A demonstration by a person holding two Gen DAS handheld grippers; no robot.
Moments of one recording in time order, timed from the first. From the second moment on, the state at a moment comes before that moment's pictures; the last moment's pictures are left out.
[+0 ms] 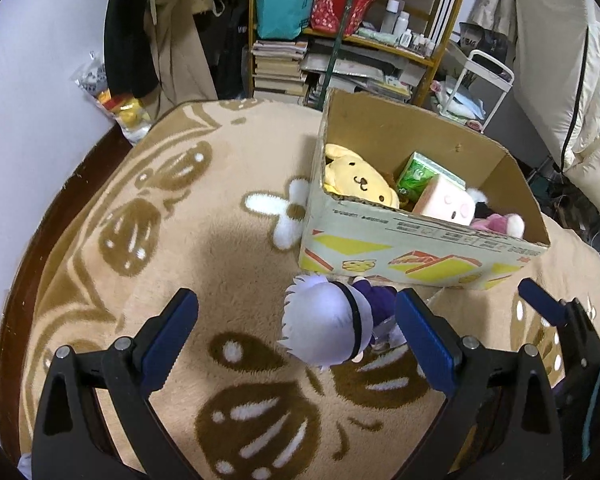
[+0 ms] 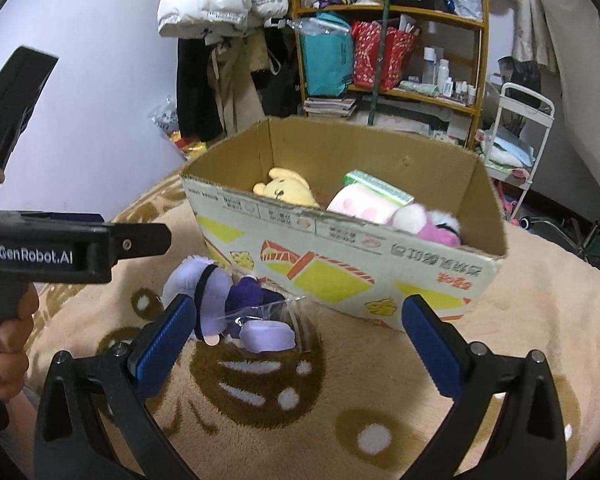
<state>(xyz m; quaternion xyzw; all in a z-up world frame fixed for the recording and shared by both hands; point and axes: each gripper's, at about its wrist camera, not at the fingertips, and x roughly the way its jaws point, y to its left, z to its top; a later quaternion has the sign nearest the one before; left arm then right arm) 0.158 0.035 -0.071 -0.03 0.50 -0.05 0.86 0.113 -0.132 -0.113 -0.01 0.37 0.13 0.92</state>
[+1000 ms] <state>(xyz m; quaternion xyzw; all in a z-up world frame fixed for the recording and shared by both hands) 0.194 0.018 -0.139 -0.03 0.60 -0.06 0.80 0.151 -0.104 -0.177 -0.03 0.45 0.15 0.88</state>
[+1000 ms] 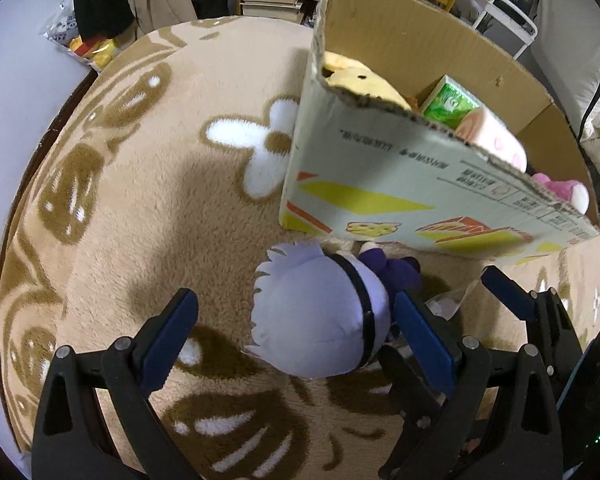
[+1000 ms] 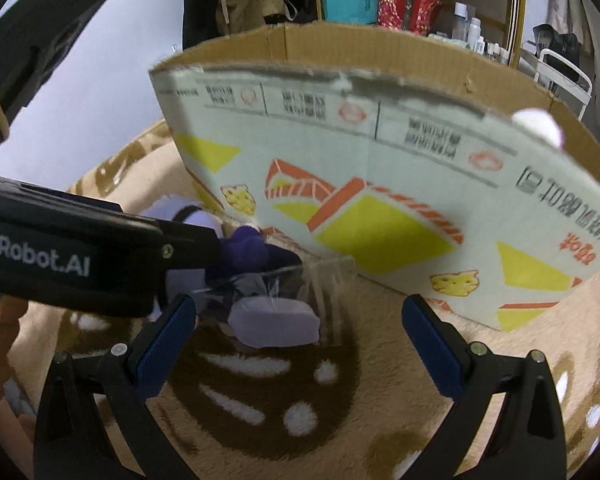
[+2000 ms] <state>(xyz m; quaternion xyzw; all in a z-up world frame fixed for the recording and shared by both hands) 0.200 0.025 -0.155 -0.09 0.61 -0.11 0.78 0.157 -0.125 -0.180 0.01 0.46 0.15 0.87</state>
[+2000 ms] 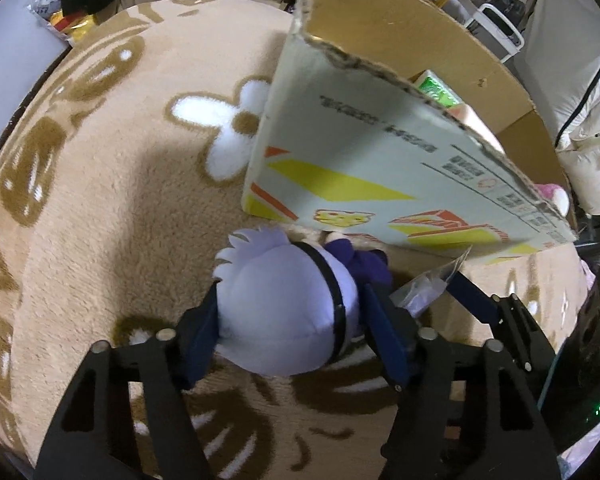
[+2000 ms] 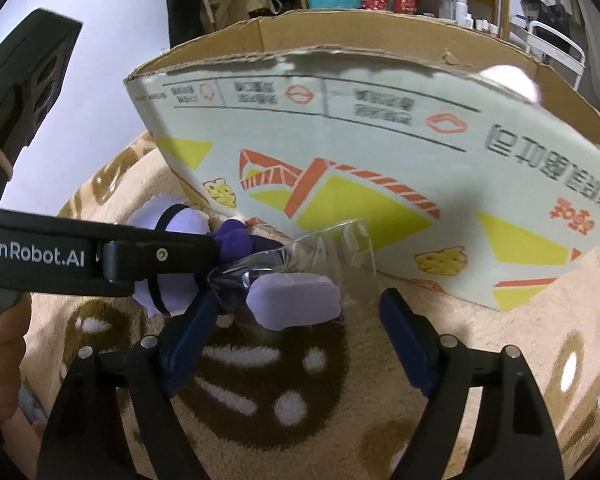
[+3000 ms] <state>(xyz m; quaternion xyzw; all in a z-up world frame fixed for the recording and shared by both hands) 0.141 0.020 -0.086 -0.03 0.49 -0.07 0.87 0.100 -0.167 -0.110 0.05 0.39 0.09 0.91</state>
